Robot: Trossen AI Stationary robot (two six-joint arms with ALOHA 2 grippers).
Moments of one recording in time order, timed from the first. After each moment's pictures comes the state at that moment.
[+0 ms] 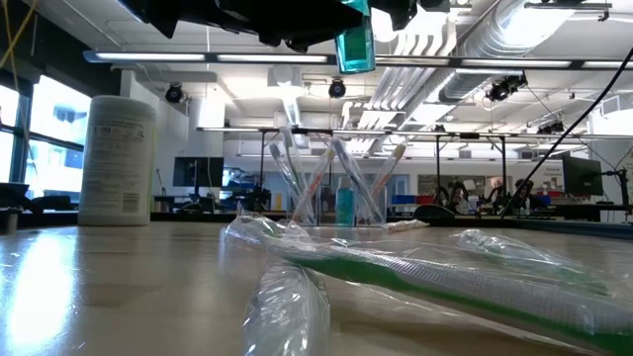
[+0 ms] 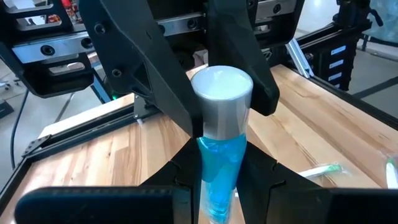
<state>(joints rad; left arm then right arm) -0.16 1.54 0.90 0.49 0.01 0.31 0.28 1.43 0.83 0.44 0.23 -0.11</state>
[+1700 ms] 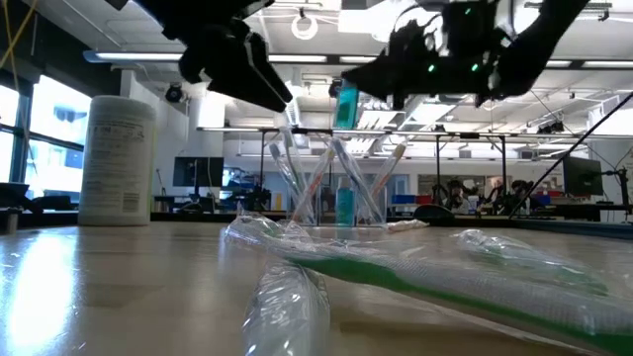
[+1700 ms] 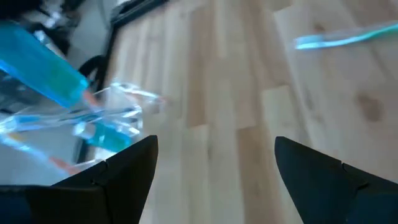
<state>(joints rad) -0.16 1.38 0.90 -0.11 -0.44 0.29 -0.38 1.52 0.61 1.03 -0.14 0.04</state>
